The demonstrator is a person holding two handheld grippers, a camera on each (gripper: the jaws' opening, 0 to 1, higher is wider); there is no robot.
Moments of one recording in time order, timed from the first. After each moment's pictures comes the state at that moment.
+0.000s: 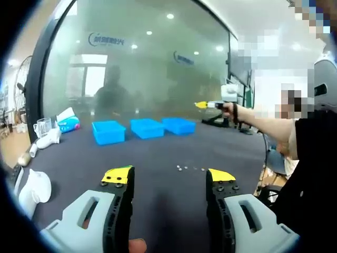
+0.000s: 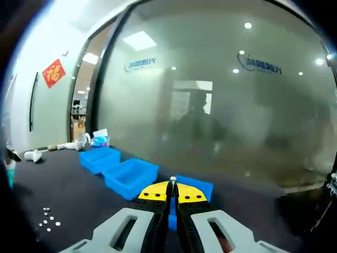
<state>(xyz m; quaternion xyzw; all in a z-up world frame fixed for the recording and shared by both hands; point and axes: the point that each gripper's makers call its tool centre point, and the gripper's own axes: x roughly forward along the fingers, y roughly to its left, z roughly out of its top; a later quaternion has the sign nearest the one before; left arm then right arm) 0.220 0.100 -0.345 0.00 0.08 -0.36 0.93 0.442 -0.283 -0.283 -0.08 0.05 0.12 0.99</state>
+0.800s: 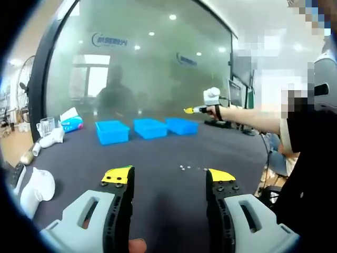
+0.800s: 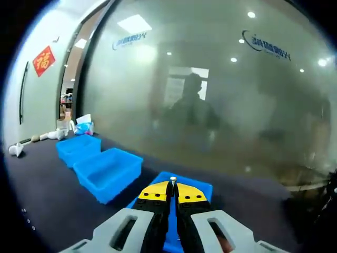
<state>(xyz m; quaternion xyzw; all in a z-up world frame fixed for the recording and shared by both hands) 0.219 0.108 -0.343 -0.01 0.08 -0.34 0.94 0.509 -0.286 -0.316 -0.09 0.10 0.09 0.99</state>
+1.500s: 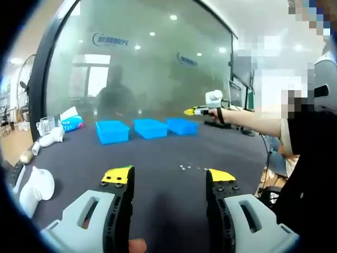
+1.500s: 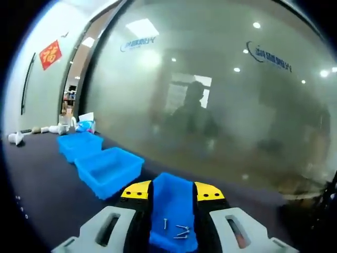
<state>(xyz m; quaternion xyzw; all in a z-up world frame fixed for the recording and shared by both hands) 0.219 0.109 -0.344 -0.01 0.08 -0.35 0.94 0.497 -0.292 -0.313 -0.13 0.06 0.09 0.99</state>
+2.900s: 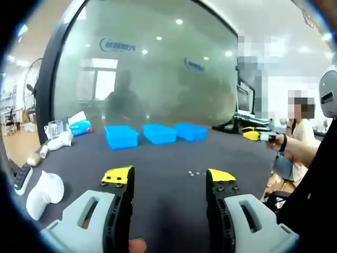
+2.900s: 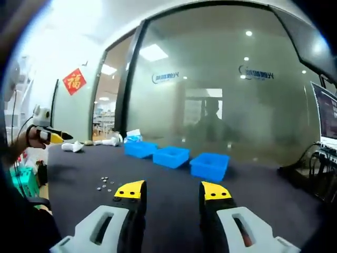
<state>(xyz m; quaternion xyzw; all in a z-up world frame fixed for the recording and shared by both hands) 0.227 0.124 -0.333 -0.01 0.06 -0.31 0.95 0.226 -0.251 -0.338 -0.05 0.01 0.17 0.98</state>
